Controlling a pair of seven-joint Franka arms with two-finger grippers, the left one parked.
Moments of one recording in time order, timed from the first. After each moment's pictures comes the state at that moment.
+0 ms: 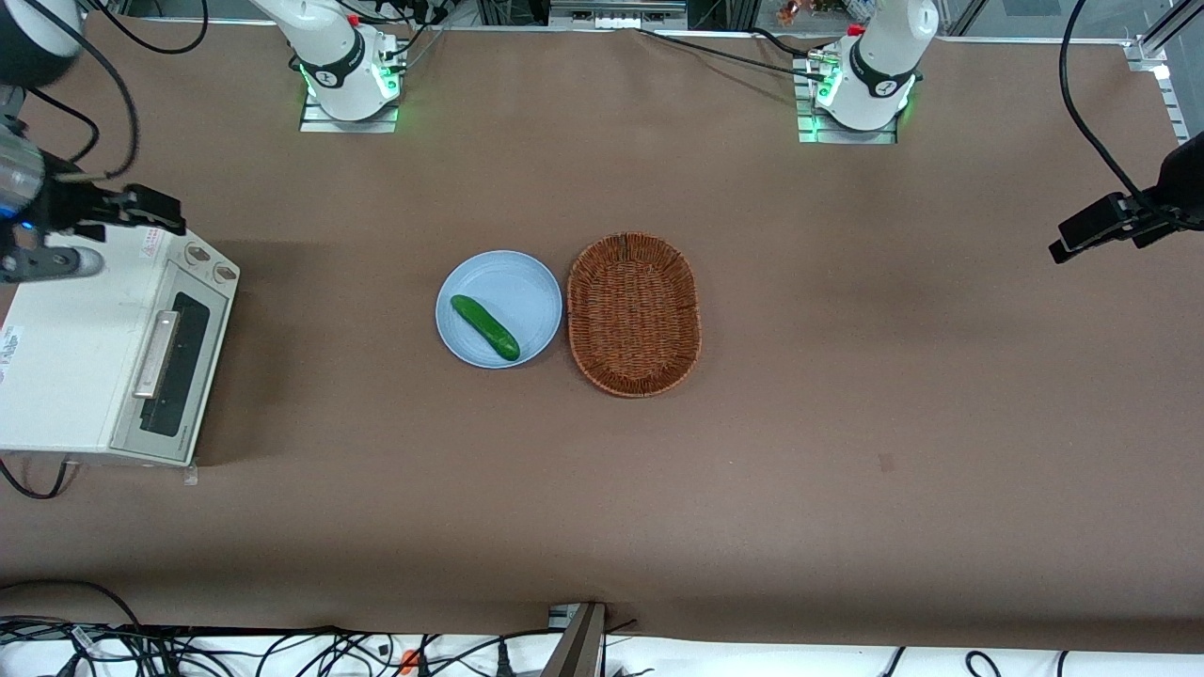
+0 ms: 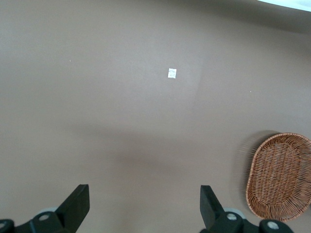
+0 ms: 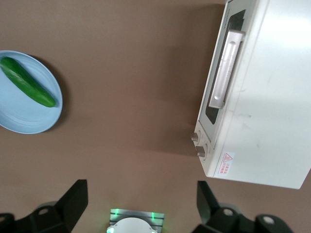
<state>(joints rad) 0.05 0.13 -0.03 -1.56 -0.06 1.47 -0.11</state>
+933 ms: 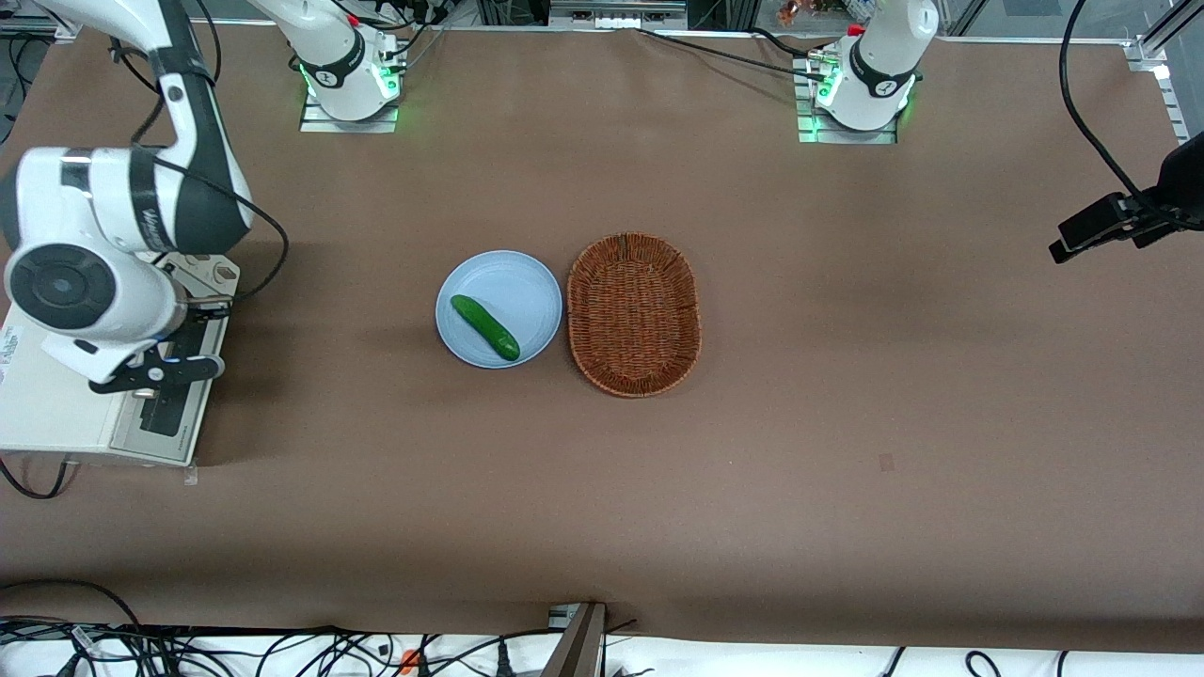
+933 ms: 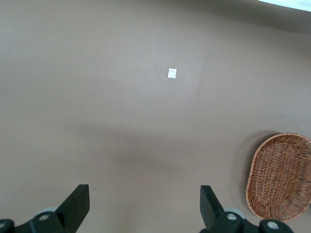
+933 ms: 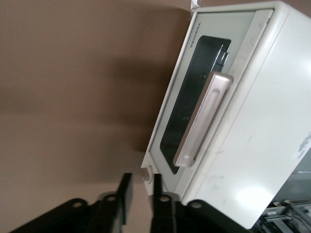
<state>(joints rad) 0.13 0.40 -0.03 -1.56 -0.40 1.64 -0.03</state>
